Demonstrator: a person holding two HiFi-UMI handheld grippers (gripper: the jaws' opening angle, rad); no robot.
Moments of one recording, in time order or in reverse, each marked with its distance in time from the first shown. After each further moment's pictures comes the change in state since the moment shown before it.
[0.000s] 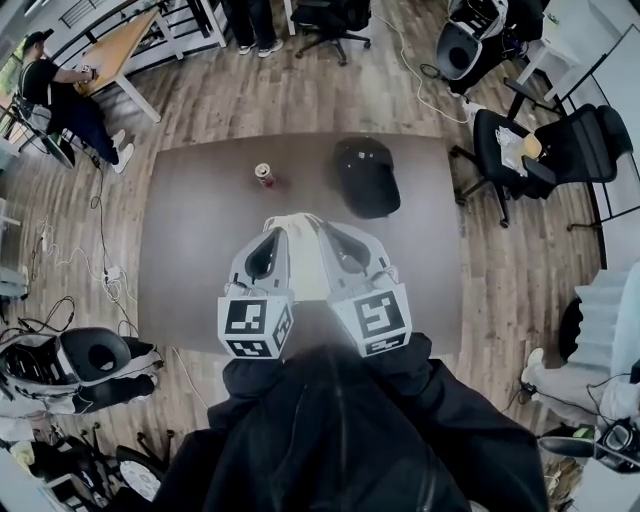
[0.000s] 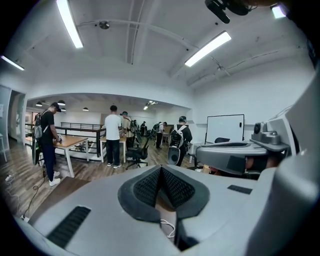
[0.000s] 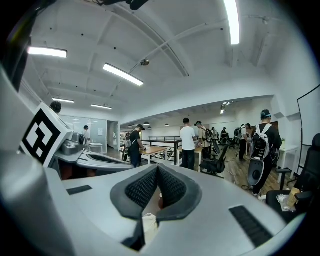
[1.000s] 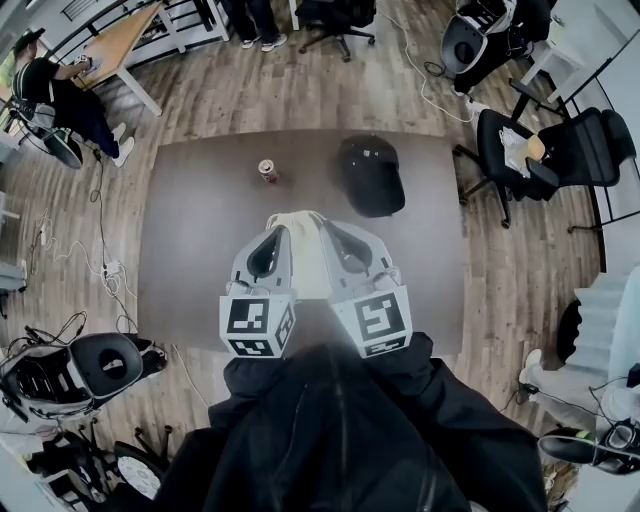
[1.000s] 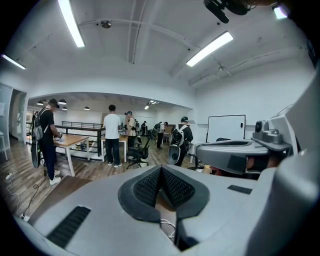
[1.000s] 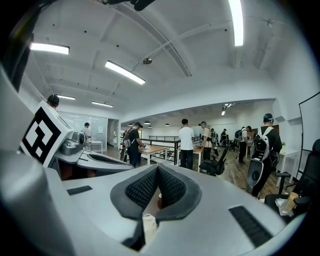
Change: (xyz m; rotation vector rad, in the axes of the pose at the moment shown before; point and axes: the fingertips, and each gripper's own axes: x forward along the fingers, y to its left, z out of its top) left arm 0.009 0.019 -0.002 -0.013 0.008 0.003; right arm 0.022 0.004 0.002 -0.031 -0.001 -0.008
